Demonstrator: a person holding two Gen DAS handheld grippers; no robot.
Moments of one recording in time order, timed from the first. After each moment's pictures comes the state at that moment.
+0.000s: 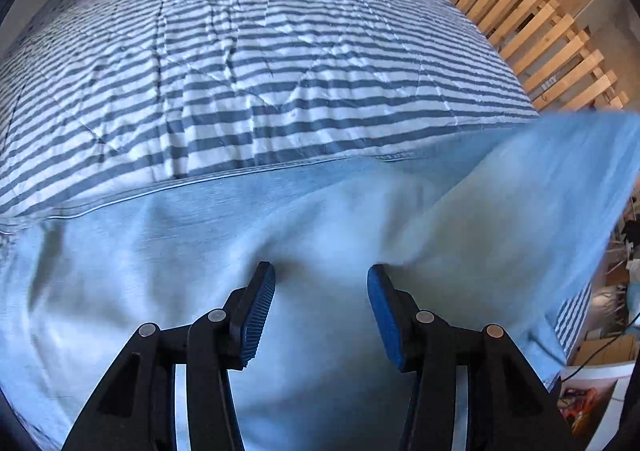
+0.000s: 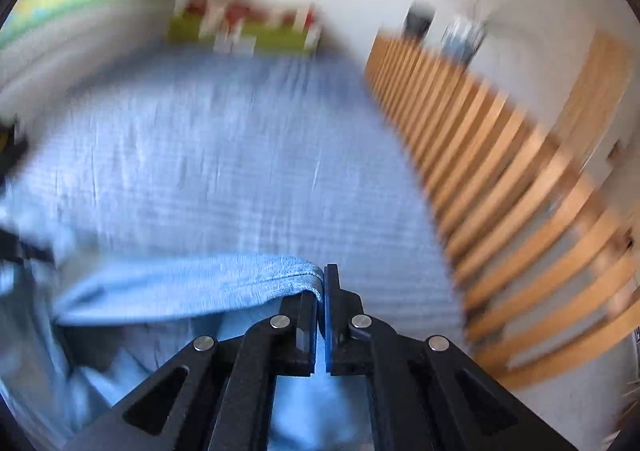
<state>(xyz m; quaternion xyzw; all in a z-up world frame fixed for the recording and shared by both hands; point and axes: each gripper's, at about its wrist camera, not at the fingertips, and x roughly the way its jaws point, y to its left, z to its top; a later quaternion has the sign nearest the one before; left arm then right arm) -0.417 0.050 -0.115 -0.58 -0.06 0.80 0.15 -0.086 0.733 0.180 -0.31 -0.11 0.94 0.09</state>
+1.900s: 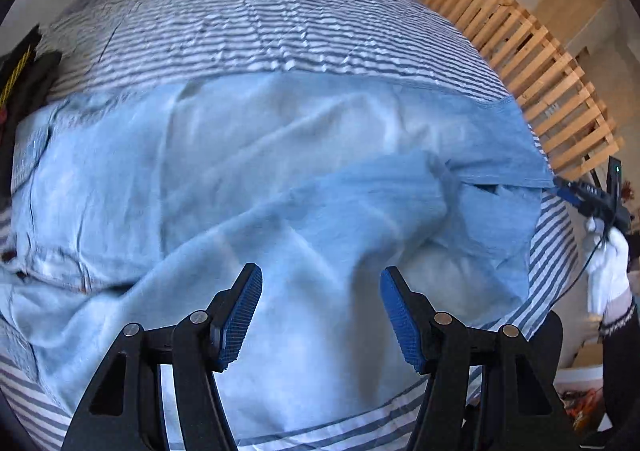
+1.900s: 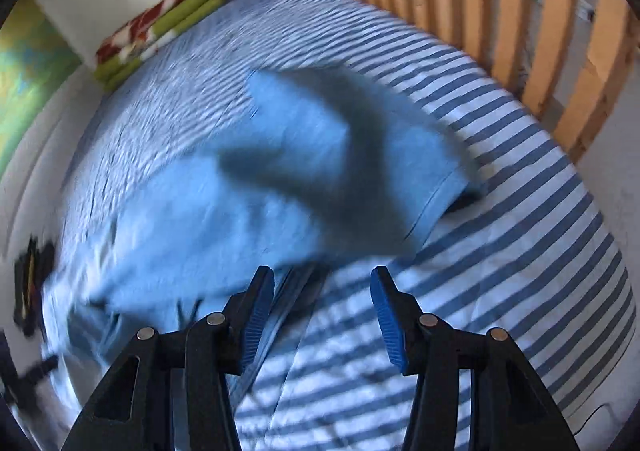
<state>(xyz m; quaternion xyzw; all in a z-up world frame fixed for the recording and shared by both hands) -0.263 -0.033 -0.077 -0.56 -0.08 0.82 0.12 -0.048 0.825 0.024 -0.48 0.23 0.84 0.11</state>
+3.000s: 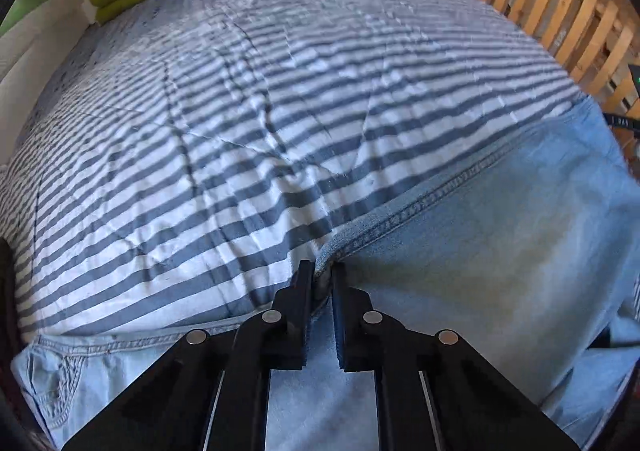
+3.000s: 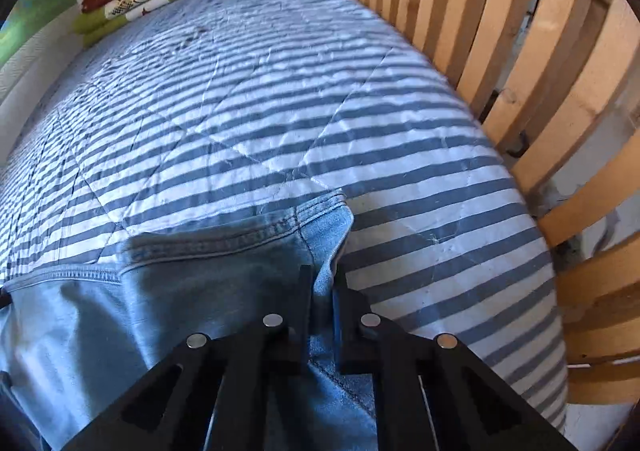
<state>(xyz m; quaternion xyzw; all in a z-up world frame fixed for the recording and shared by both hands) -0.490 0.033 -0.133 -0.53 0.07 0.84 0.11 -0.227 0.857 -0.007 -0.50 0.07 0.86 0.11</state>
